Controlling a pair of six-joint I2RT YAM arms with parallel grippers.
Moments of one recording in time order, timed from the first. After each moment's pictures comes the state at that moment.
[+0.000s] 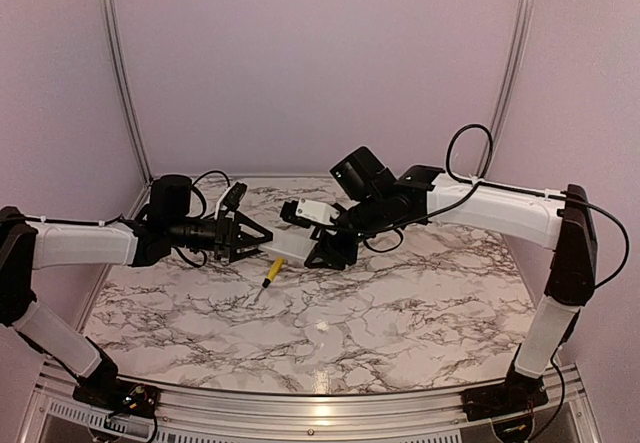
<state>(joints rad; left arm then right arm) -0.53 1.47 0.77 0.33 0.89 -0.81 0.89 1.78 1.52 -0.63 -0.28 -0.45</state>
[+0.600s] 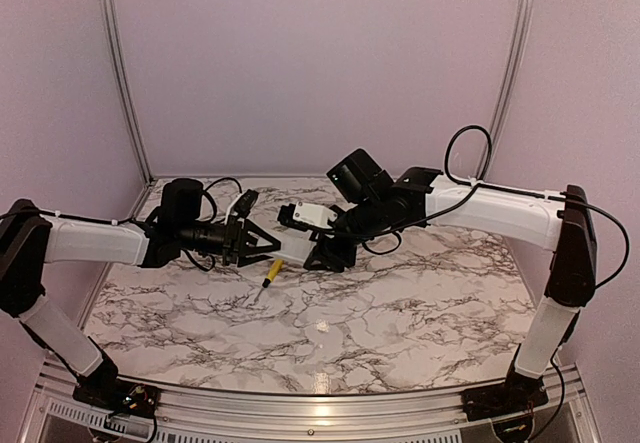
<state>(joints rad) -0.57 1.54 0.80 0.37 0.93 -0.84 0.92 1.78 1.52 -0.63 -0.24 -0.46</state>
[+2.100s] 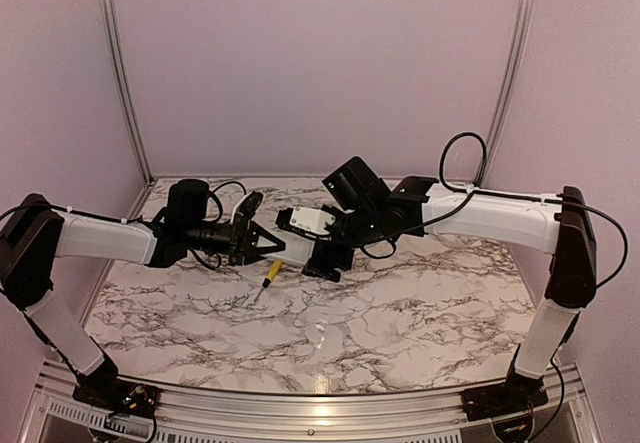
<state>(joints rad) -0.58 1.61 0.82 0.45 0.93 -0.95 0.94 1.78 1.48 -0.55 -0.09 -0.47</state>
